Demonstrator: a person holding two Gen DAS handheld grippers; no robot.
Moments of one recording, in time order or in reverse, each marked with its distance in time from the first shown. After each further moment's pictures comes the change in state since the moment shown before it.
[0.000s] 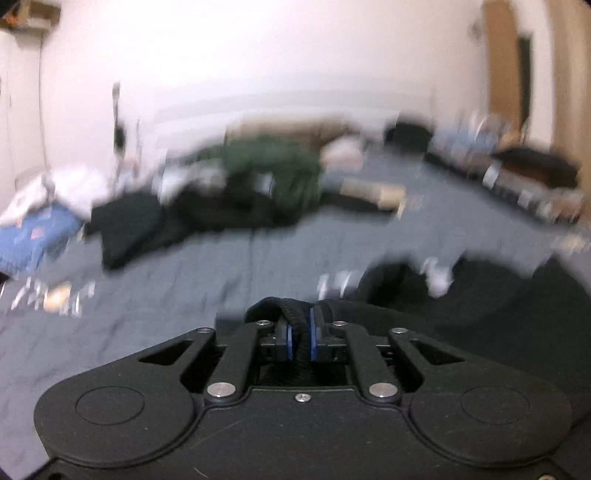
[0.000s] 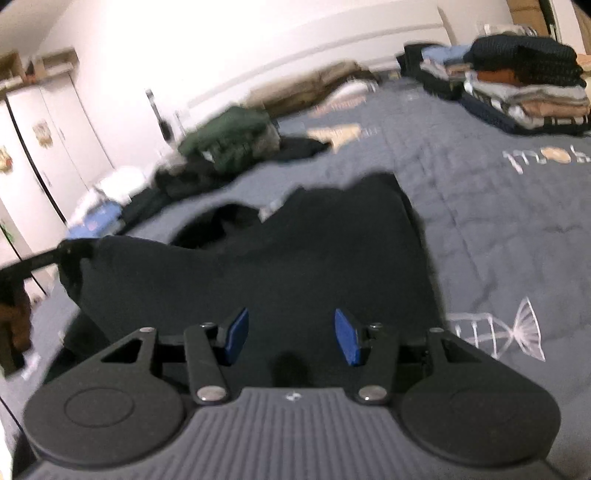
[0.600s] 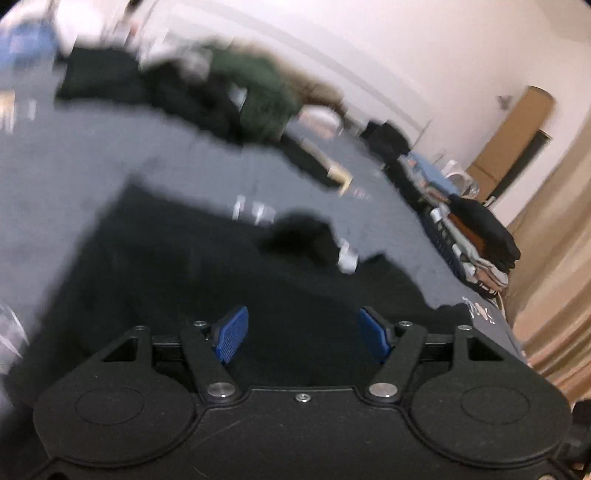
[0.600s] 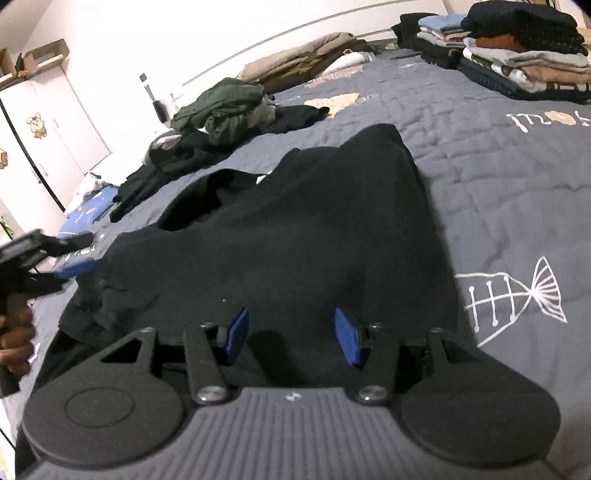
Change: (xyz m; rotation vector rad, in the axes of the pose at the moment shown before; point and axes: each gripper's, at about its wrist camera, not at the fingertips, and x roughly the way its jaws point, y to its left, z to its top) left arm 0.006 -0.011 -0.031 -0.473 0.097 -0.396; right arm 0.009 0.000 -0.011 0.036 0.036 0.040
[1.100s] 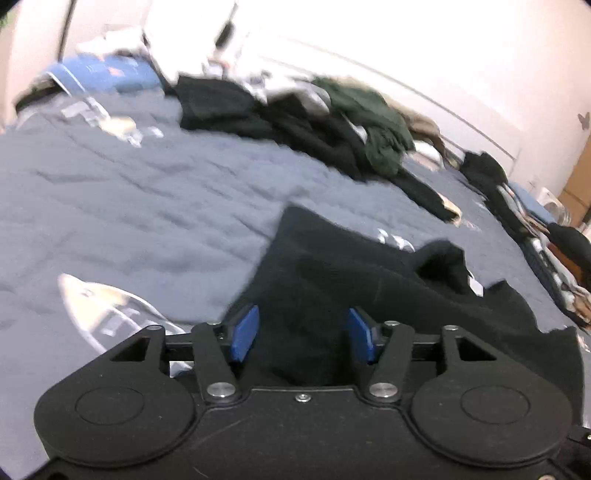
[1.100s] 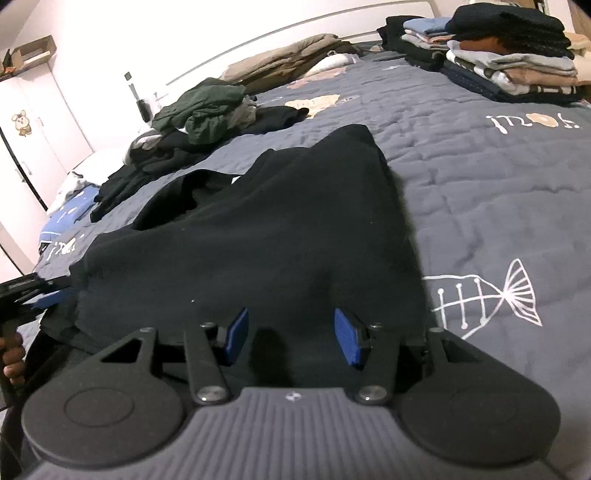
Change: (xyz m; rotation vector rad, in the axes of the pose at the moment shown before) left arm -0.055 0.046 -0.004 0.011 -0.179 0.330; right arm -0.003 -0.011 0.003 0.005 -0.001 -0.062
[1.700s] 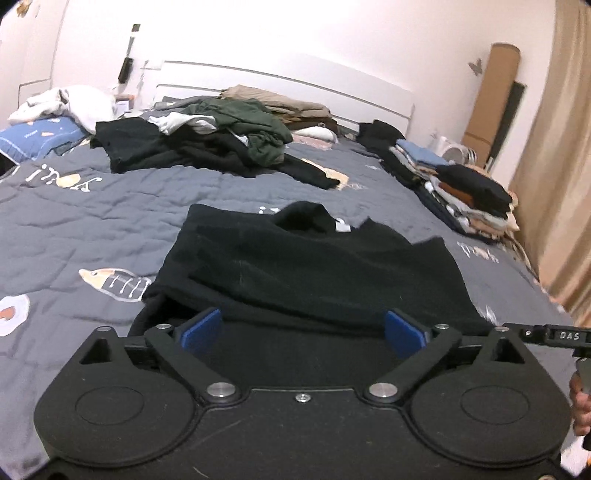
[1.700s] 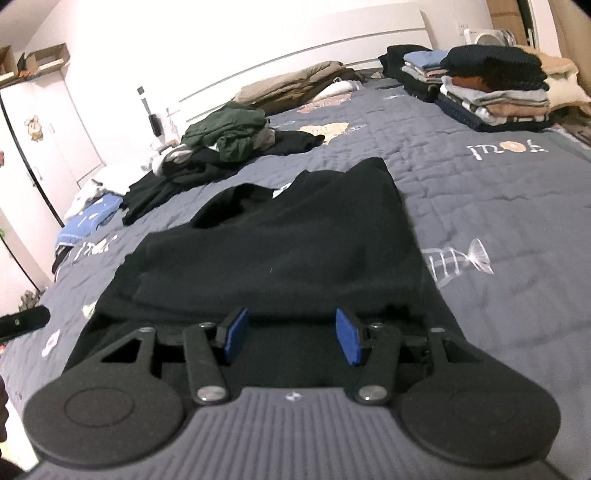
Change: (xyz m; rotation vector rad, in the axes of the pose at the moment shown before) left arm -0.167 -0.053 -0.050 0.261 0.038 -0.203; right arm -0.119 0.065 -0.048 -0.036 -0.067 -0.029
